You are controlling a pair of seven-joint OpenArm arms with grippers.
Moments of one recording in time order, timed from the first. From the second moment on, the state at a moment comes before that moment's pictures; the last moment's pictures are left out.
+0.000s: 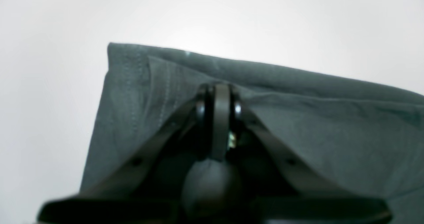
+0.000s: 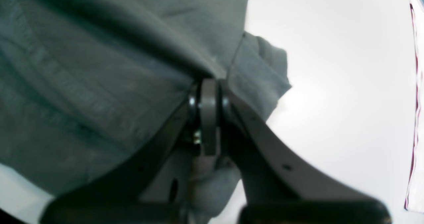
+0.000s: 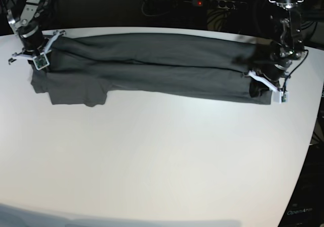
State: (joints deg) left arm 11.6 -17.9 -12.5 74.7 -27.6 -19.4 23.0; right arm -24.5 5.1 38.6 92.2 -35.4 41.1 7.6
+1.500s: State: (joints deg) left arm 11.6 -18.1 -12.5 74.7 -27.4 -19.4 23.1; right arm -36.5 -3.1 49.3 96.1 -35.7 41.1 24.6
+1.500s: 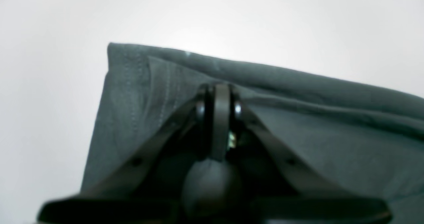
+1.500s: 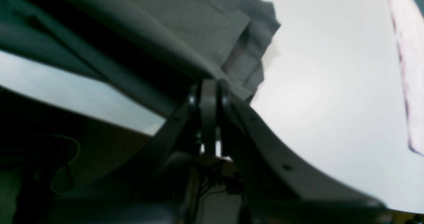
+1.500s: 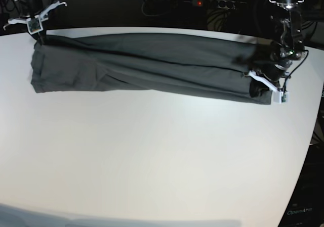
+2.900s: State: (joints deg) left arm 13.6 -20.5 -11.9 75.1 -28.0 -20.5 22.4; right arm -31.9 -3.0 57.5 87.8 -35.7 41.1 23.6
